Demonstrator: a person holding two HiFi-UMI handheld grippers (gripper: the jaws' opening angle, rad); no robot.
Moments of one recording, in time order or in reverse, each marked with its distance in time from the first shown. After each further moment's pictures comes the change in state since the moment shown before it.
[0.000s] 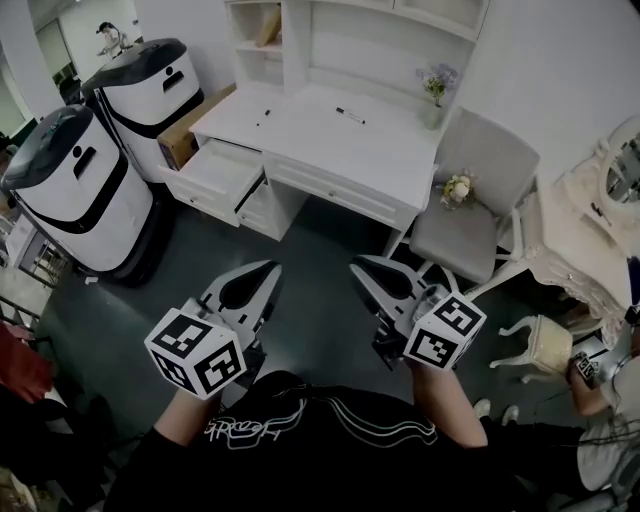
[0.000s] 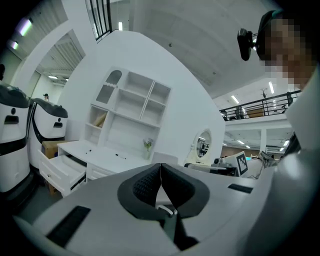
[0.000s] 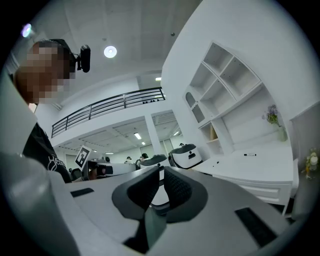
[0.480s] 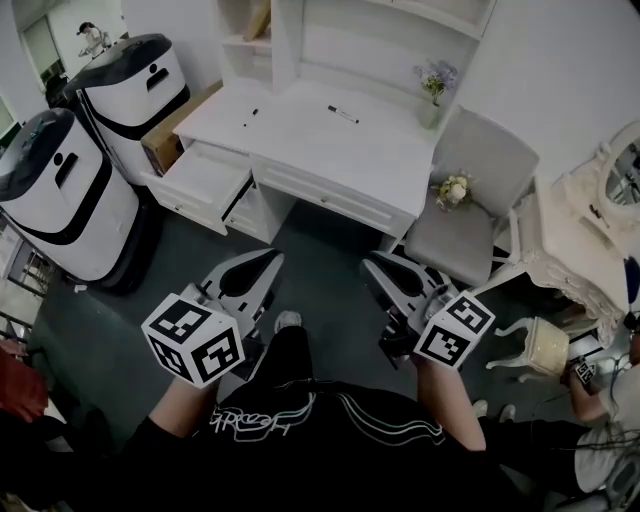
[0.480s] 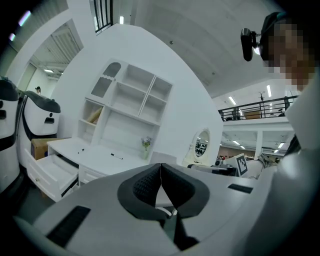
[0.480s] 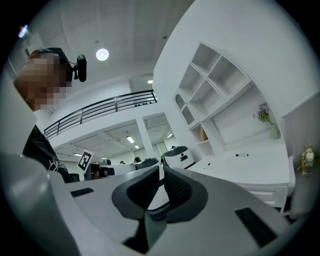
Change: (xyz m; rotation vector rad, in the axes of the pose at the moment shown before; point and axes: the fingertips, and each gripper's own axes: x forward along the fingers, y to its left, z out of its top) left arm 0.069 0.048 0.007 -0.016 0.018 -0.073; right arm 0.018 -0.074 0.008 0.055 -0.031 -0.071
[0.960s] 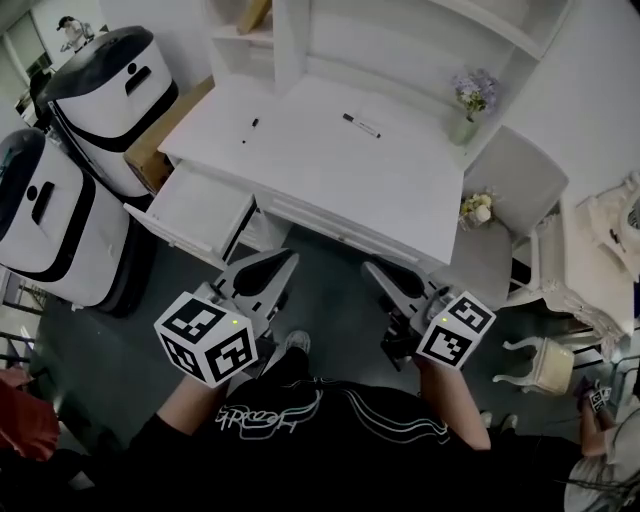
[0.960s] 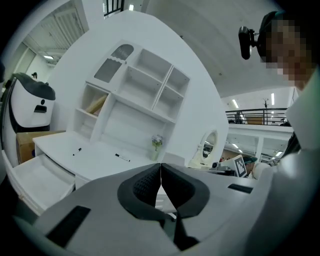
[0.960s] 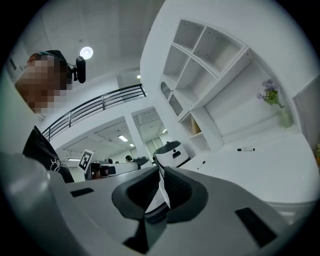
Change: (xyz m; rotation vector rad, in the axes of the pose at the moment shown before) left arm 0.148 0.182 0.047 -0.068 0.056 -0.034; right arm 0.176 -0.160 0.018 0.095 0.063 -0.024
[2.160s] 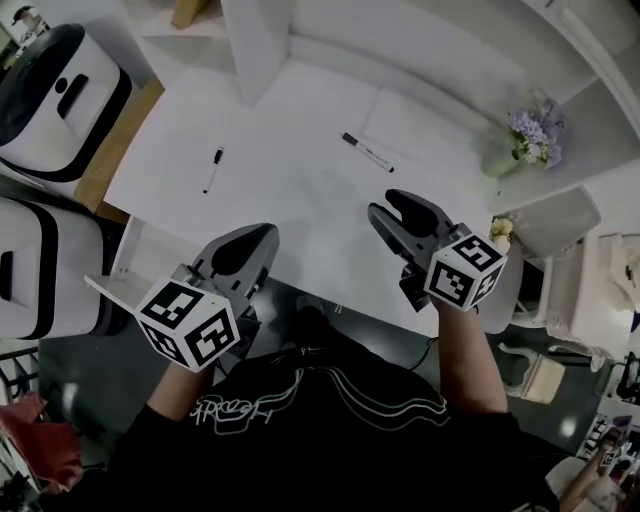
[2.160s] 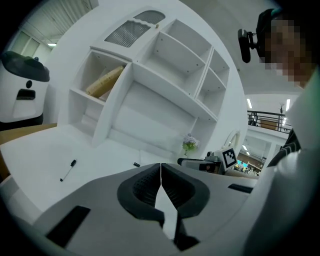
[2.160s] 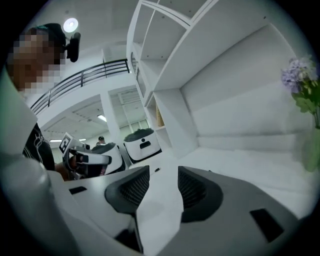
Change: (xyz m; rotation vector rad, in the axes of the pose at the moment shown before) left arm 0.256 0.260 0.083 -0.096 0.113 0.065; right arm 0.210 -0.356 0.107 -0.087 0.226 -0.173
